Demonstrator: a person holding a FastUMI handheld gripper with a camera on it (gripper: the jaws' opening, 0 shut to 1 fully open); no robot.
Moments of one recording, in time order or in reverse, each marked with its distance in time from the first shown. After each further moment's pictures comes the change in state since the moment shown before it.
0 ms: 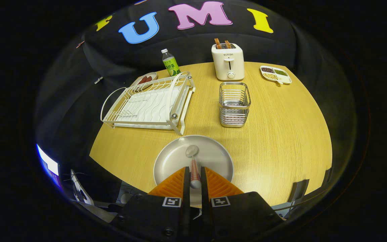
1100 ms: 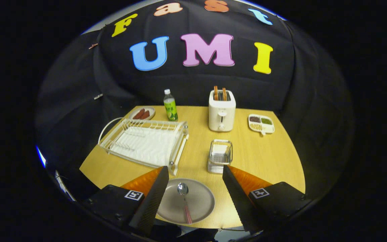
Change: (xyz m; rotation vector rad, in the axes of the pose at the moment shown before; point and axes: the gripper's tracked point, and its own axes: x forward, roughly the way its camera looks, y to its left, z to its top) arm -0.090 0.018 0.145 -0.163 -0.419 -0.120
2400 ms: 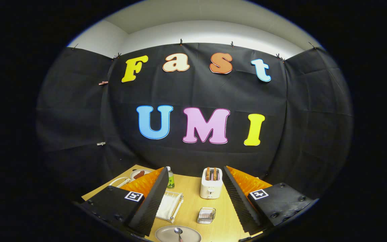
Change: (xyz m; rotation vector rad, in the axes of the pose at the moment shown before) arm -0.101 0.008 0.200 -0.070 -0.461 -0.052
